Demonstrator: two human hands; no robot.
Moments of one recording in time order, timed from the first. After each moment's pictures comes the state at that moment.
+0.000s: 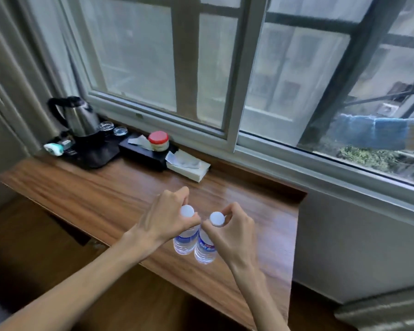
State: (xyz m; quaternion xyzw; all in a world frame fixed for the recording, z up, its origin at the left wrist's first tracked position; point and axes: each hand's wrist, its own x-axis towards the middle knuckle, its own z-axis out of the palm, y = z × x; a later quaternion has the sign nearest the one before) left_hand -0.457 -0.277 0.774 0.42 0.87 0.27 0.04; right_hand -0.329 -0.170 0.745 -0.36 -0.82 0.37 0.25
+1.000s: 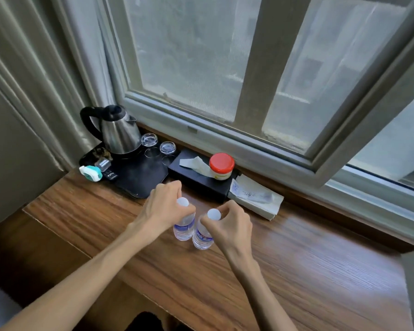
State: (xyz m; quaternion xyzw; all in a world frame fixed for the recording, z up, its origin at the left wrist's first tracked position) left_hand -0.813 -0.326 0.731 0.28 0.92 0.24 0.10; right_hand -0.682 -0.223 0.709 -0.42 -0.80 0.41 0.14
